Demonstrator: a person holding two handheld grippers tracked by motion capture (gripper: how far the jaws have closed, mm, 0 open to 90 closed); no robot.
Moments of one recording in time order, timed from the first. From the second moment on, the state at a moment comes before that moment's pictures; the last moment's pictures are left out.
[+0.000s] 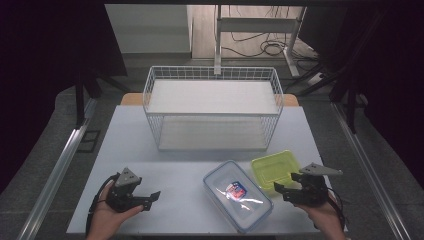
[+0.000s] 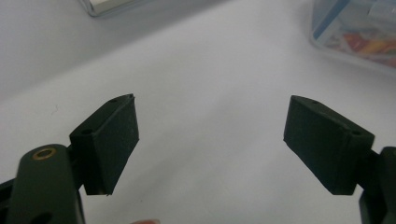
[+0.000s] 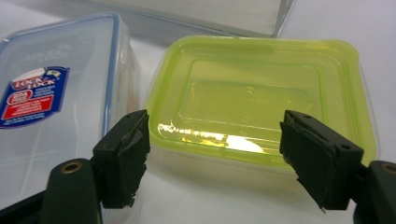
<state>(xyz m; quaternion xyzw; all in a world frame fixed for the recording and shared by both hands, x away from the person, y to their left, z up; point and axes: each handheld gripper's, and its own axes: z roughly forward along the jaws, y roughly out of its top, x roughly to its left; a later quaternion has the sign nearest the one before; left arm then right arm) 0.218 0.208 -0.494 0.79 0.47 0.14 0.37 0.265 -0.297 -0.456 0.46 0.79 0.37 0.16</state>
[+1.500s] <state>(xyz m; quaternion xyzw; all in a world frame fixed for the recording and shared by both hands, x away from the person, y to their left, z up) 0.215 0.204 -0.498 0.79 0.47 0.14 0.38 0.190 -0.257 -0.480 0.38 0.87 0.30 0.07</state>
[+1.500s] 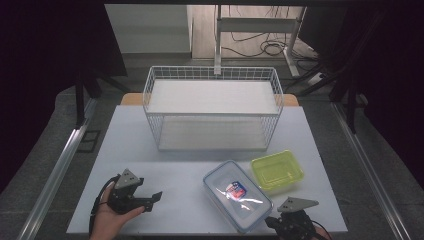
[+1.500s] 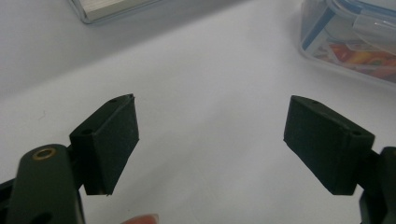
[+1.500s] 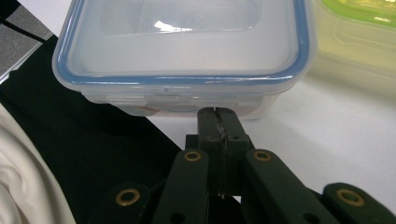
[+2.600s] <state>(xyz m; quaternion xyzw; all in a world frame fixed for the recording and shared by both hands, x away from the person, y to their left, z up) 0.217 0.208 -0.501 0.79 0.47 0.13 0.38 0.227 -0.215 -0.484 0.36 0.87 0.30 0.09</state>
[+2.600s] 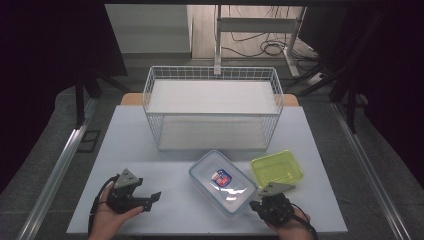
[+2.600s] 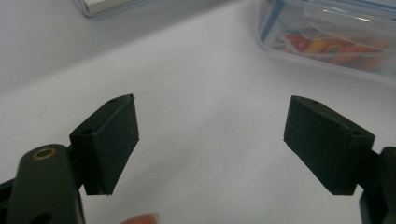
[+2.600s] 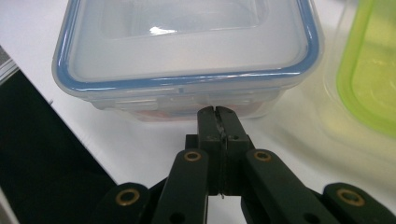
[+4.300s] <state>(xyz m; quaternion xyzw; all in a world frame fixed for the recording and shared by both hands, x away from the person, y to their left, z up) 0.217 0.213 -0.501 0.78 0.47 0.13 0.39 0.329 -0.148 -0.428 0.36 0.85 0.35 0.14</state>
